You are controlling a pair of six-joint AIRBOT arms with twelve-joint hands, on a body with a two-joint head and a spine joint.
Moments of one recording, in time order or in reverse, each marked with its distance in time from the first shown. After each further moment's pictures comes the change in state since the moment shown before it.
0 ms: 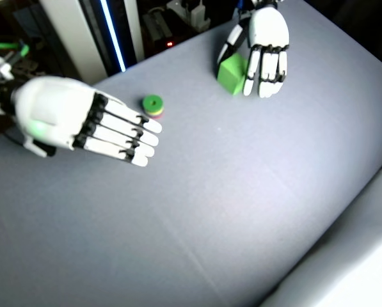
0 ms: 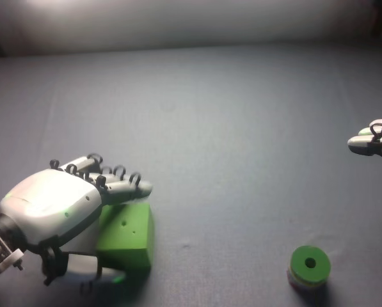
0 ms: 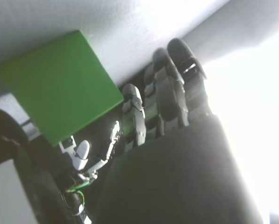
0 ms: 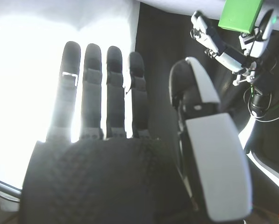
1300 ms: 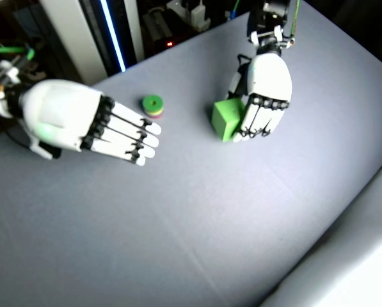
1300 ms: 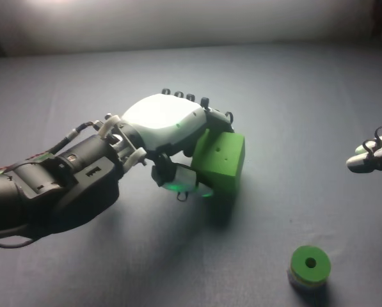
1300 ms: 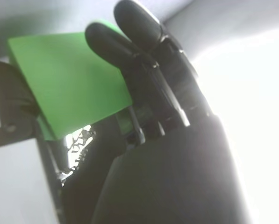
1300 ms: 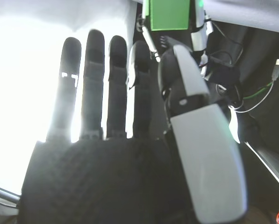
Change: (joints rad) left arm -0.404 -0.351 0.378 0.168 0.311 -0.159; right arm 0.019 -0.026 0.023 -0.018 -0.014 0.000
